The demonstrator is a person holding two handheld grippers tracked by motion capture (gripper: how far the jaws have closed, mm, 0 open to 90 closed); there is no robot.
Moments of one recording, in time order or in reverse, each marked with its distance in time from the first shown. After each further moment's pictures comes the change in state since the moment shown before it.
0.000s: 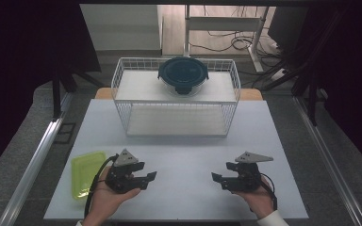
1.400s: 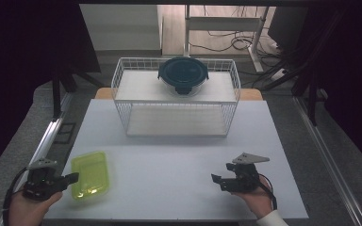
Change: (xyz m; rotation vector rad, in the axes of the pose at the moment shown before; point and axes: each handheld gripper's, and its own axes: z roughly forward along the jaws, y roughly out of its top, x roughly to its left) left arm 0.120 -0.084 -0.110 0.099 0.225 -0.272; right arm 0.000 -0.003 0.006 0.034 -0.033 -0.031
